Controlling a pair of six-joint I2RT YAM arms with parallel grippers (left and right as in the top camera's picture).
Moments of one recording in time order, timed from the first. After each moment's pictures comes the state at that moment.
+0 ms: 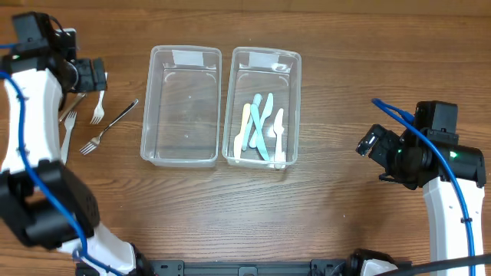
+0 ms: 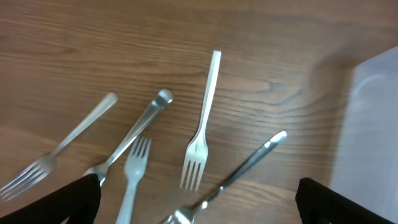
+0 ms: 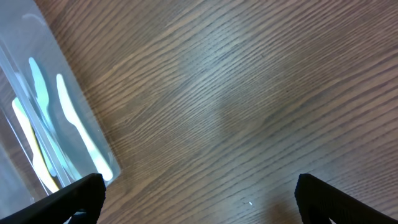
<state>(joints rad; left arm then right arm) 0.31 1.86 1.62 -0.87 -0.01 0.14 -0.17 1.18 1.10 -1.15 -0.09 0.41</state>
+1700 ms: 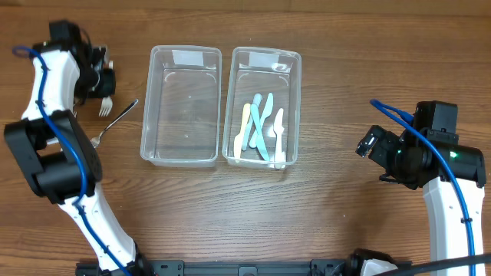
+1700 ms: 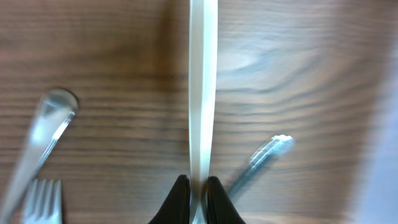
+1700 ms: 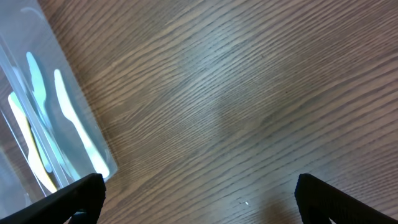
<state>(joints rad) 0.28 2.18 1.80 -0.99 0.08 0.20 -0.17 1.18 1.10 -1.15 -0.09 0.38</state>
